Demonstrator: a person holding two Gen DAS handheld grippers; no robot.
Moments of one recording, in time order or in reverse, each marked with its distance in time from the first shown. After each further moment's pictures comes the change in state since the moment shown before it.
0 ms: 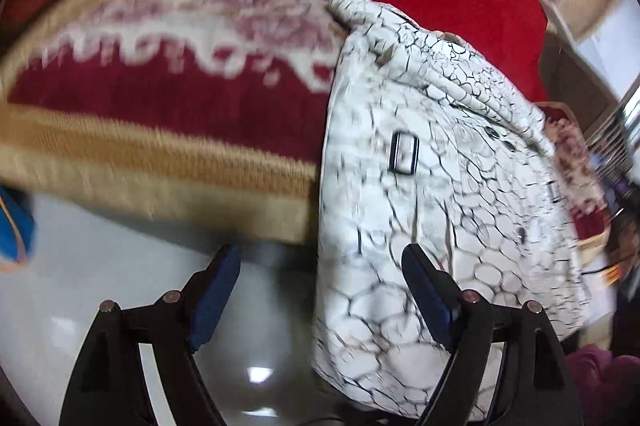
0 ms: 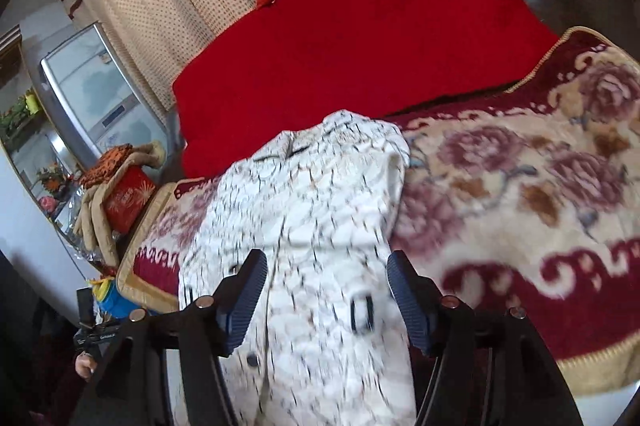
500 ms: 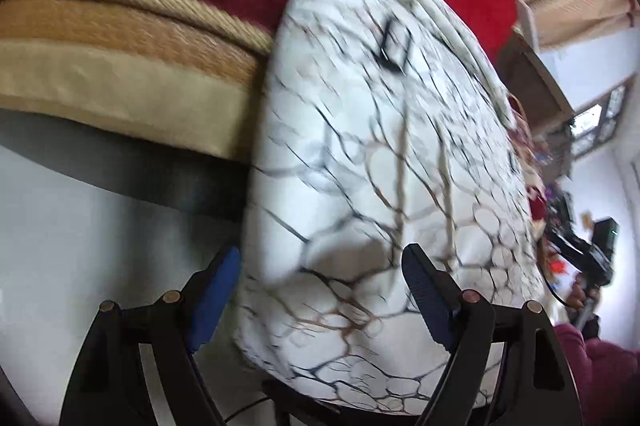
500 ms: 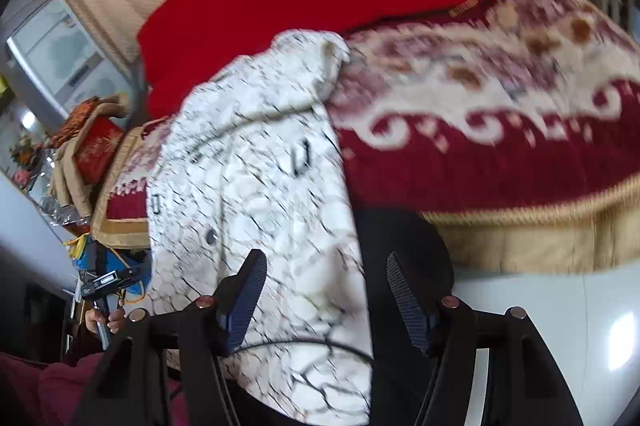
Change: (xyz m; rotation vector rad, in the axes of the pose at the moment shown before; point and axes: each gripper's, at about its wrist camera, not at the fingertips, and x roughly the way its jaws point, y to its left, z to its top) left arm 0.087 0.001 -0.048 -0.071 0.175 -0.331; right arm -0.044 -0.025 -0.095 0.063 0.221 -0.139
